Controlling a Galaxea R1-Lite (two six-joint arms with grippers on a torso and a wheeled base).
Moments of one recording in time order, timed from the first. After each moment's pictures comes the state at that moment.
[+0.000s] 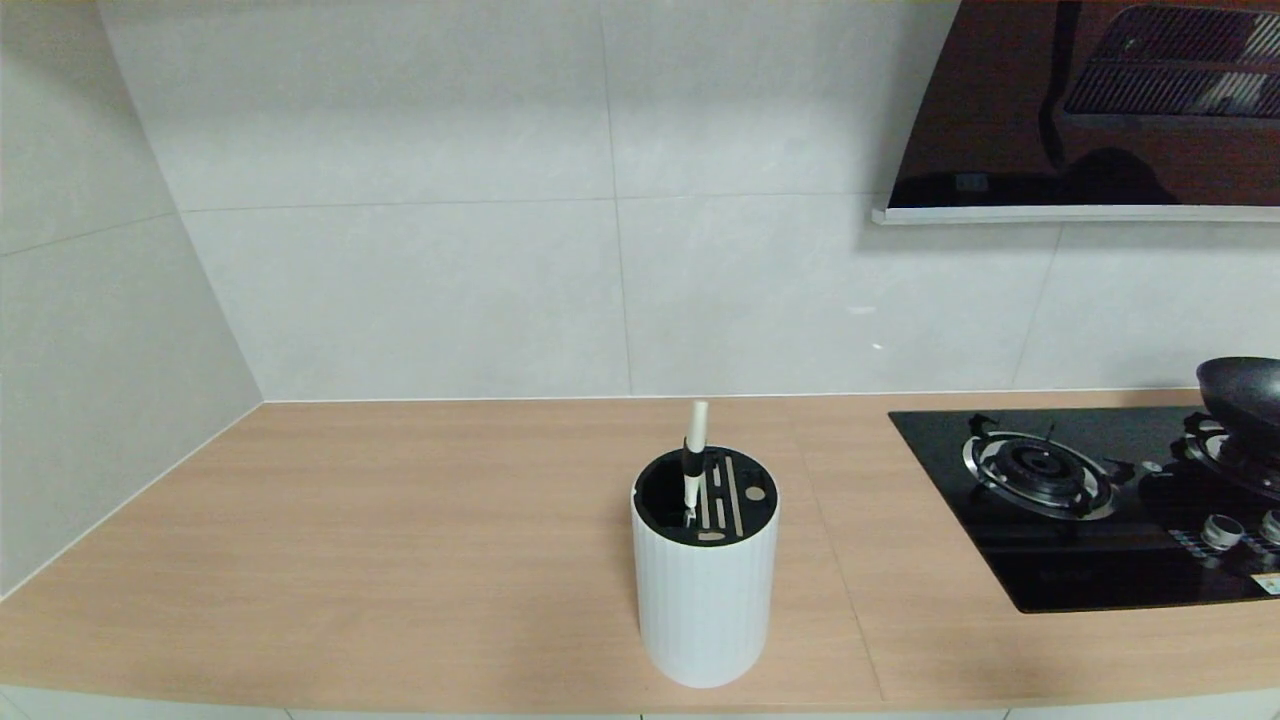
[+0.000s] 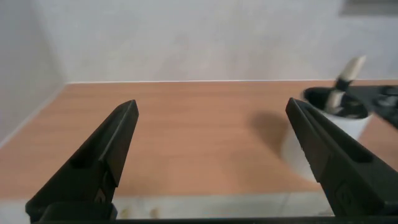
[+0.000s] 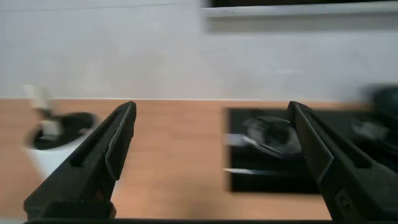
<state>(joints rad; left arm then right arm) -0.27 0.24 -0.51 0.20 0.28 0.00 0.19 0.37 -0.40 -0.08 -0.21 -0.01</state>
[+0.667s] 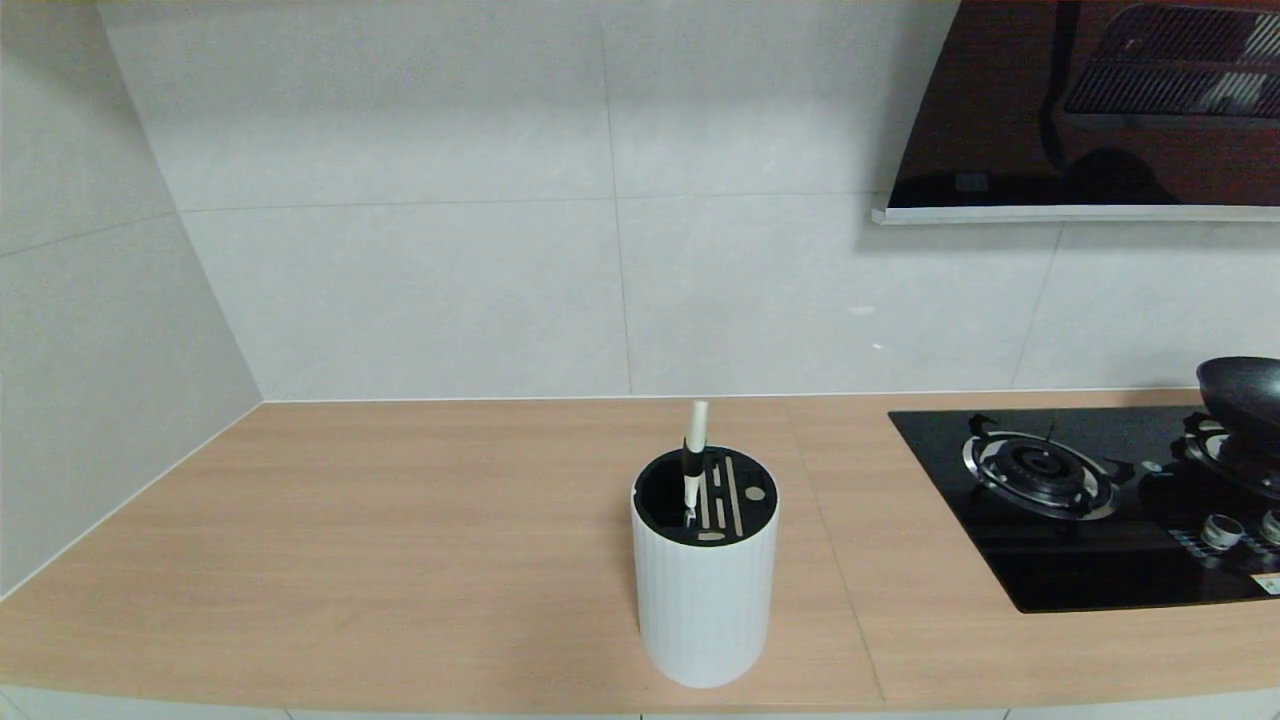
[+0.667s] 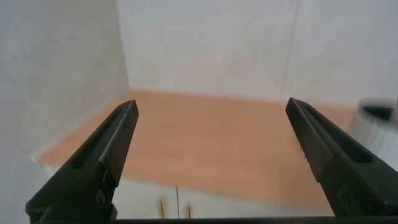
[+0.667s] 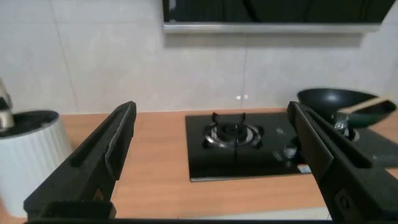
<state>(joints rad) -0.01 0.02 -0.33 0.21 0.18 0.03 0.00 0.01 -0.23 0.02 -0.07 -0.05</state>
